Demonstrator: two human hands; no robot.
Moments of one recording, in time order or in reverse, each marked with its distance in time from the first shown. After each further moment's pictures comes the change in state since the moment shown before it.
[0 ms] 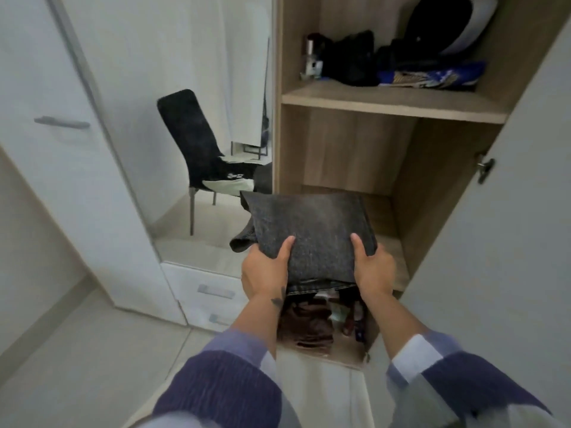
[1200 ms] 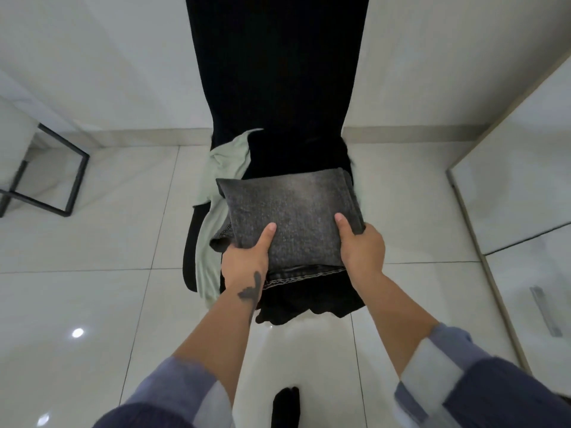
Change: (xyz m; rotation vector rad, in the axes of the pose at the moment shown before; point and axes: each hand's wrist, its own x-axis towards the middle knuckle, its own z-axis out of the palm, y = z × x) left_hand -0.223 -0.485 -0.455 -0.497 1.128 -0.969; right_hand -0.612 0.064 0.368 -0.189 -1.380 -0.357
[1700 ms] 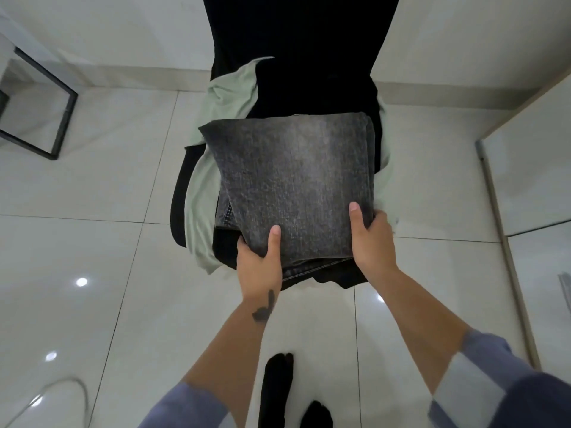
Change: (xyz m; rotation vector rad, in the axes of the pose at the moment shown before) left_hand 0.016 -0.114 0.026 -0.009 -0.012 0.048; right_hand 0.015 0.088 0.022 -0.211 -0.167 -0.037
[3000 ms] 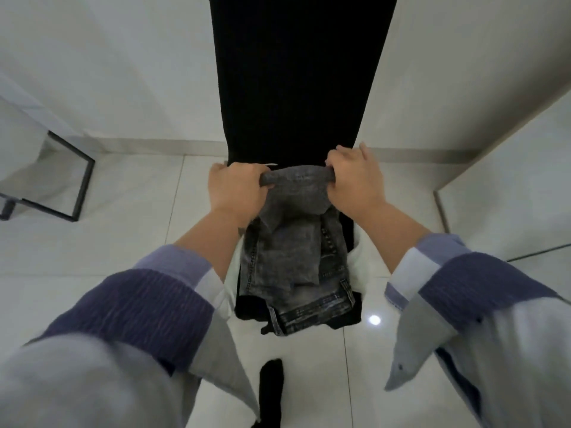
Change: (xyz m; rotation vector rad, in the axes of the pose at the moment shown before) left_hand 0.028 0.315 -0.070 1.168 0.070 0.981; right_hand 0.021 -0.275 -0.093 -0.802 0.149 -0.825
